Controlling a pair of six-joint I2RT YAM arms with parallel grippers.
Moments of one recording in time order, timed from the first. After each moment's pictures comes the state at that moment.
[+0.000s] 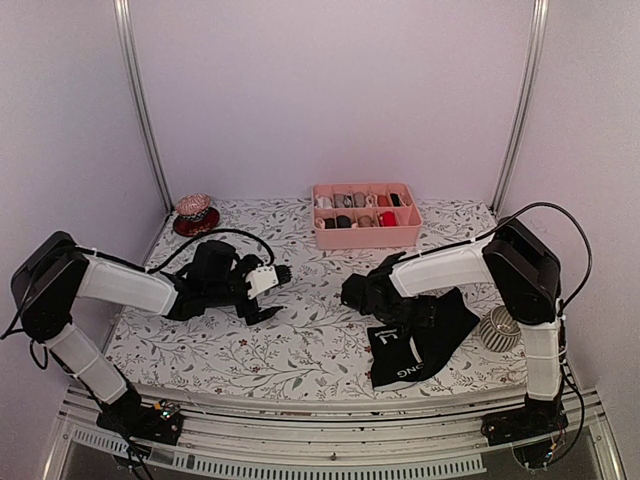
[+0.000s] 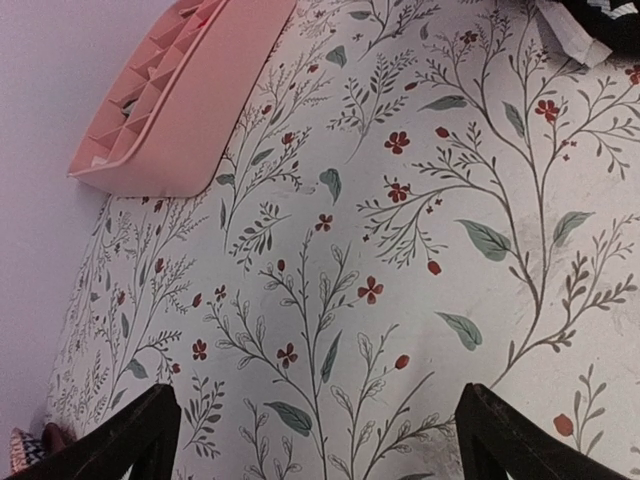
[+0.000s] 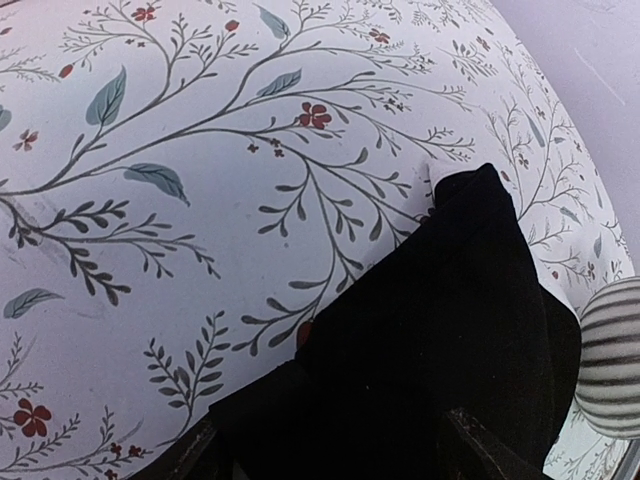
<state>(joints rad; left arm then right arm) -0.65 1.58 0.65 0.35 0.11 0.72 0.93 2.12 1.38 -1.04 0.78 1.29</state>
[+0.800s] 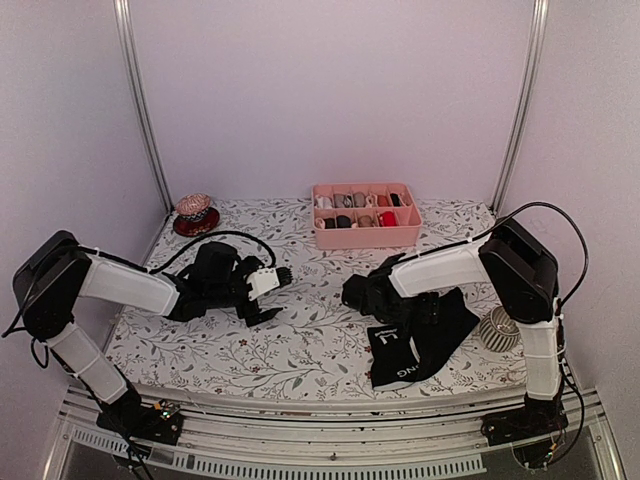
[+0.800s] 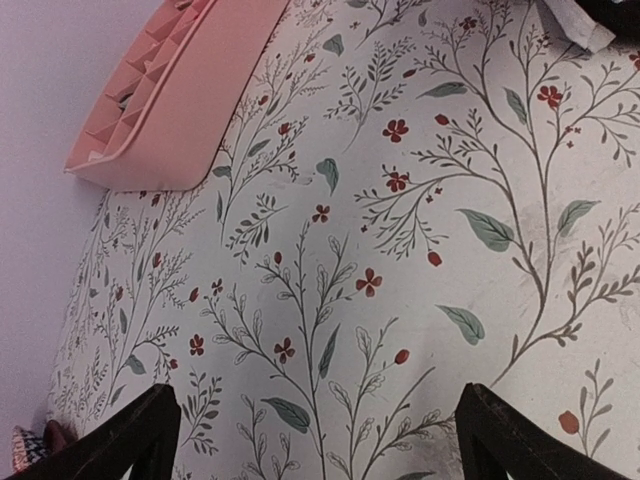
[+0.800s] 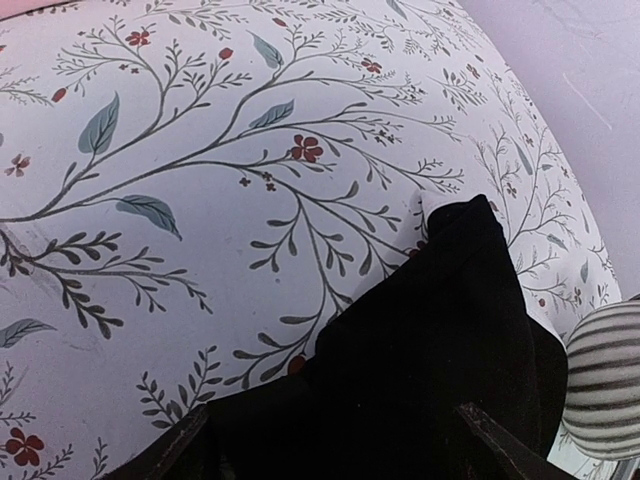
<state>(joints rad) -0.65 1.60 0.65 0.35 0.09 0.73 0.93 2.13 1.38 -1.03 0.86 1.26</state>
